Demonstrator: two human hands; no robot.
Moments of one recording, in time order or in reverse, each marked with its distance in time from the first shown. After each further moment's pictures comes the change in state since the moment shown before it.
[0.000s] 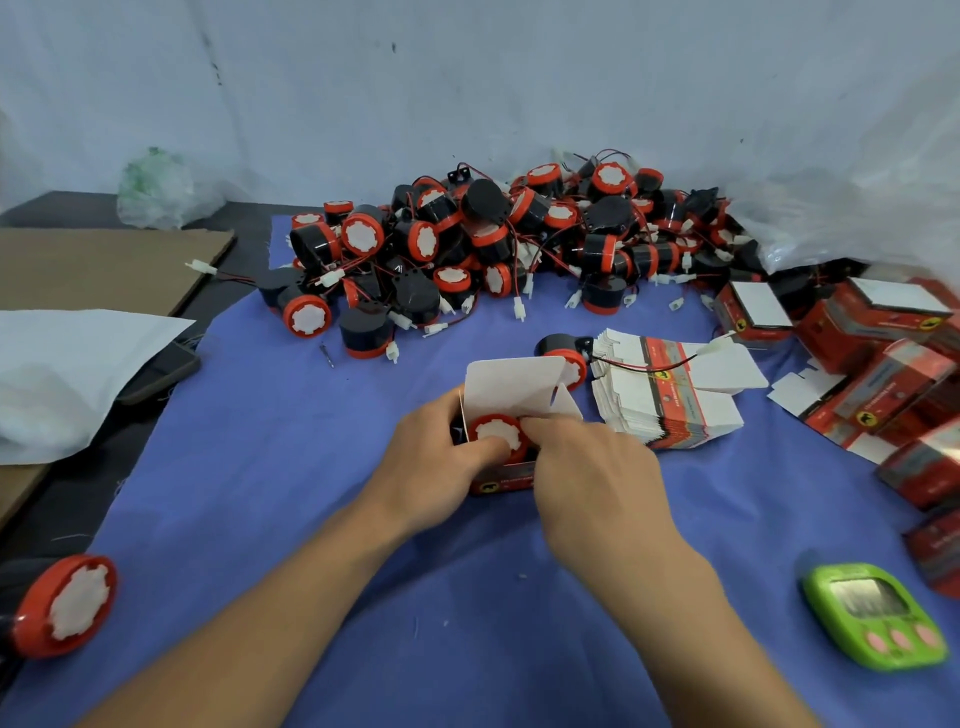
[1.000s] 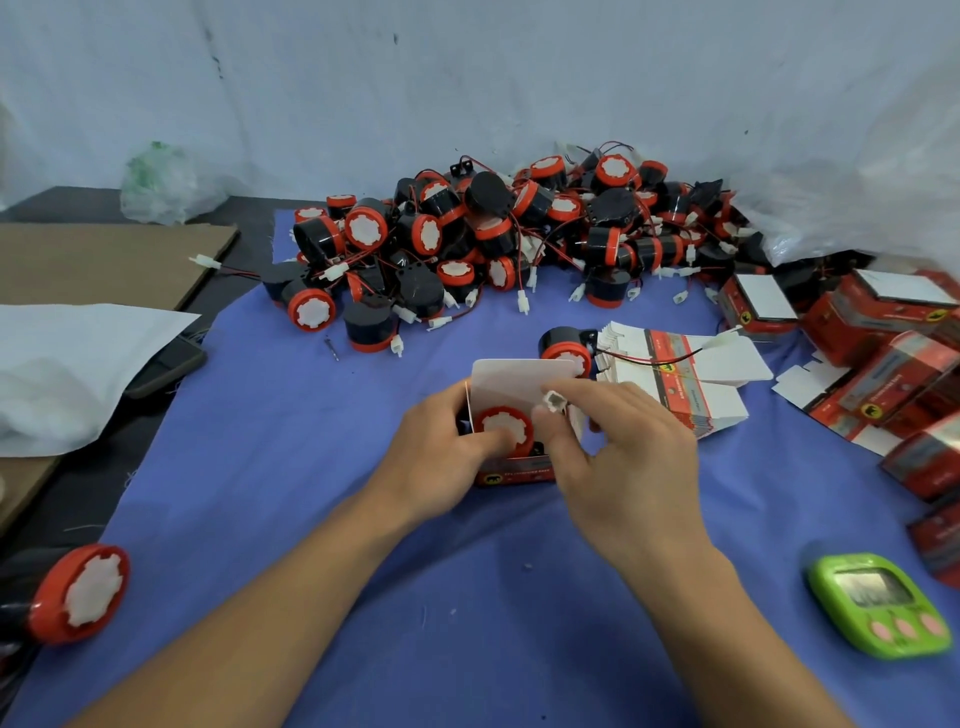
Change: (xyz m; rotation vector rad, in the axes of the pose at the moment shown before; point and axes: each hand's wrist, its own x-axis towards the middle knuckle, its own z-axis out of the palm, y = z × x) left_hand 0.001 0.002 -0.001 0.000 -0.023 -0.050; right_hand -0.004 0.015 0.028 0.501 0.747 -0.071
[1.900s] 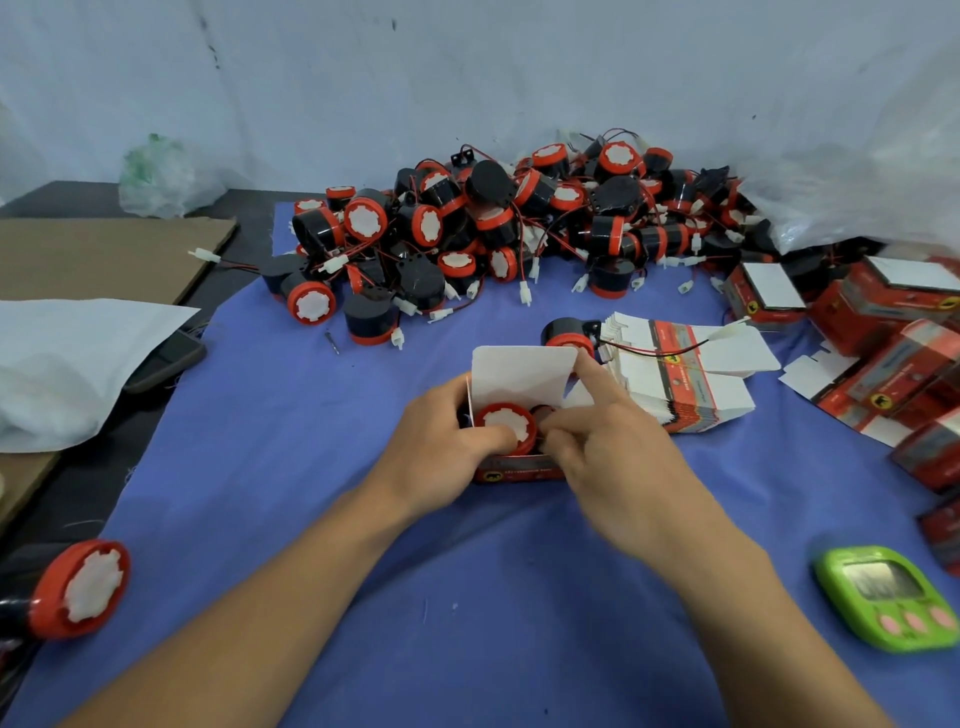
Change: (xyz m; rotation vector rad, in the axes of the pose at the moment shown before) left_hand 0.000 0.001 -0.001 0.001 -0.024 0.004; right_hand 0.014 0.010 -0.008 -0.014 -0.665 0.117
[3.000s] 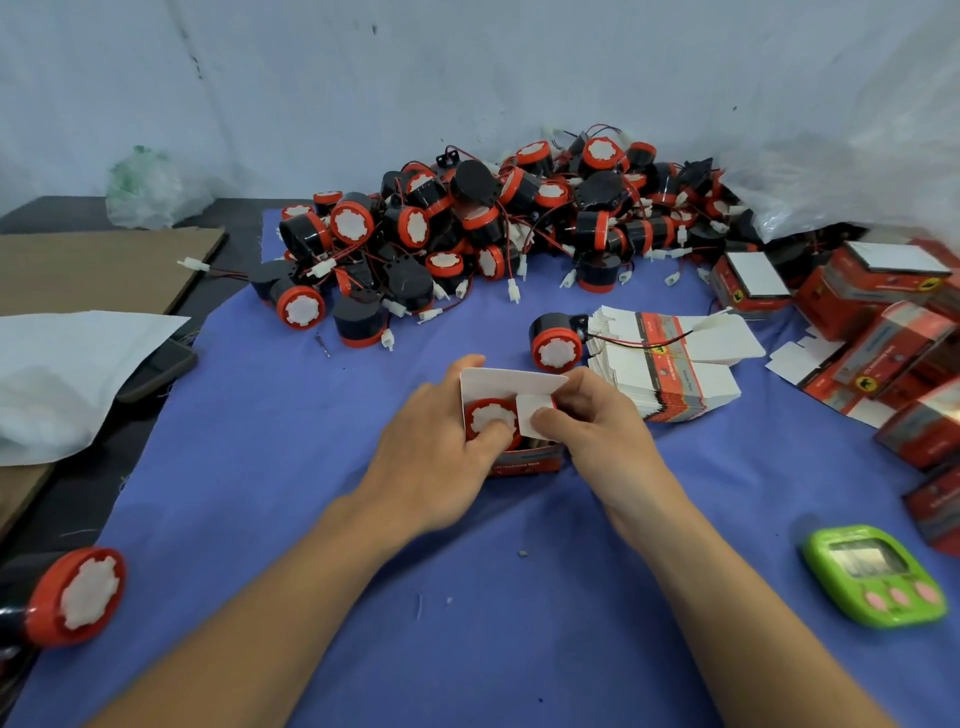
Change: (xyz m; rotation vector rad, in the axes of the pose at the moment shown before) left_hand -0.012 0.007 0.005 0.459 0.047 0.062; right_hand 0.010 0.023 0.029 0.865 0.091 0.337
